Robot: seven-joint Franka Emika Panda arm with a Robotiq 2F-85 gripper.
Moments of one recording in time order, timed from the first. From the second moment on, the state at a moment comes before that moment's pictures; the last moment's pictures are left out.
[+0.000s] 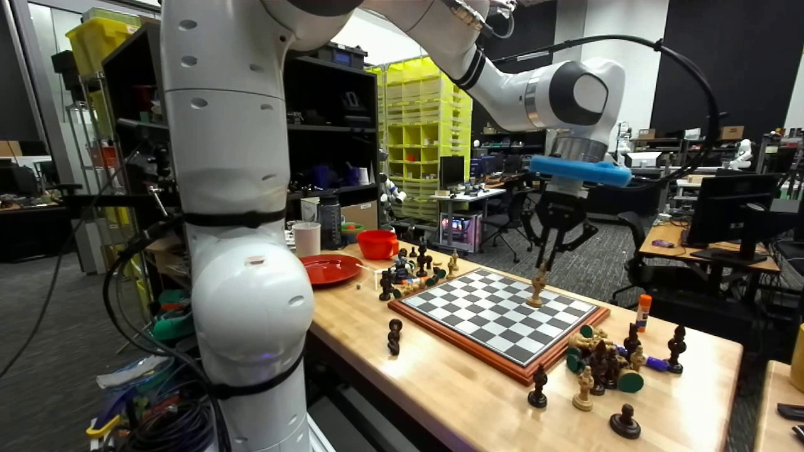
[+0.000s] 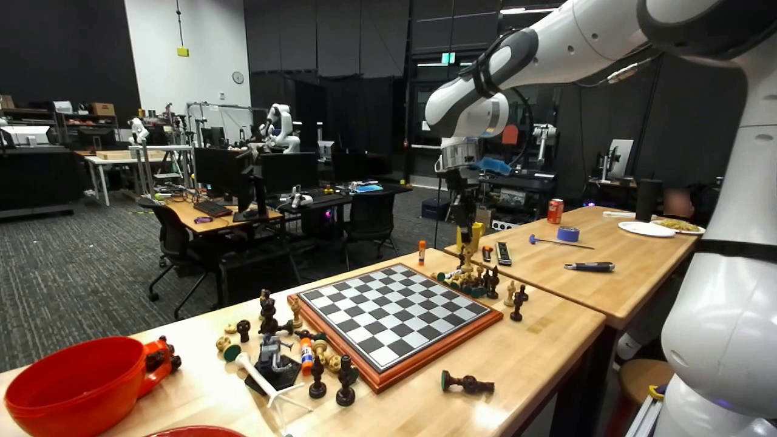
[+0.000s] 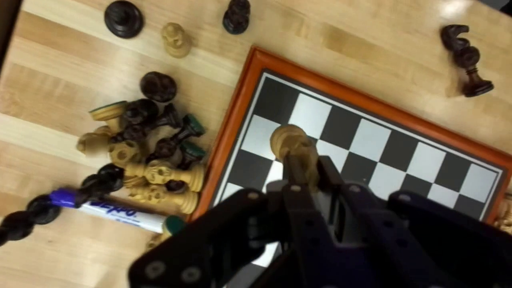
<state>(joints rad) -0.18 0.00 -0.11 -2.00 -0.01 1.75 -0.63</state>
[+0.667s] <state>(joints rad) -0.06 -0.07 -0.06 -2.20 0.05 1.92 -0.65</state>
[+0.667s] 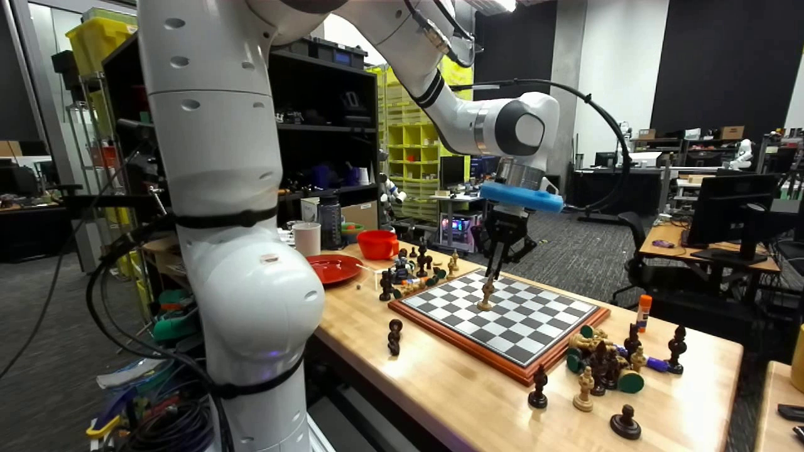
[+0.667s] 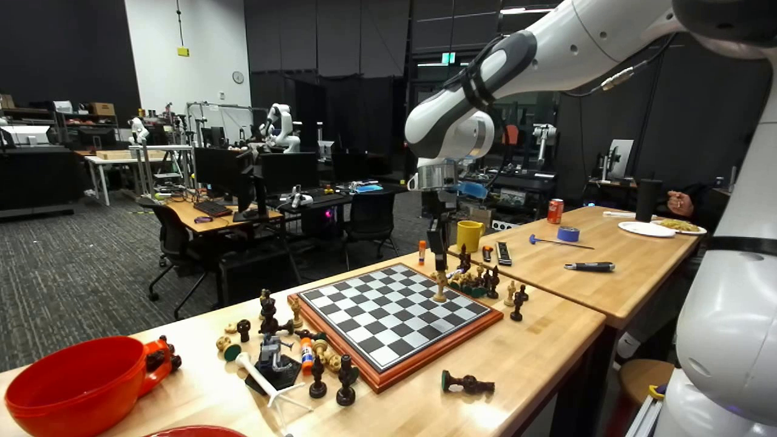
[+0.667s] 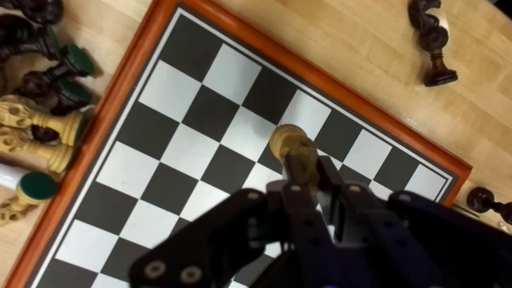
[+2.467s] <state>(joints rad) -0.12 -0.39 -0.15 -2.17 -0.12 1.89 -0.43</state>
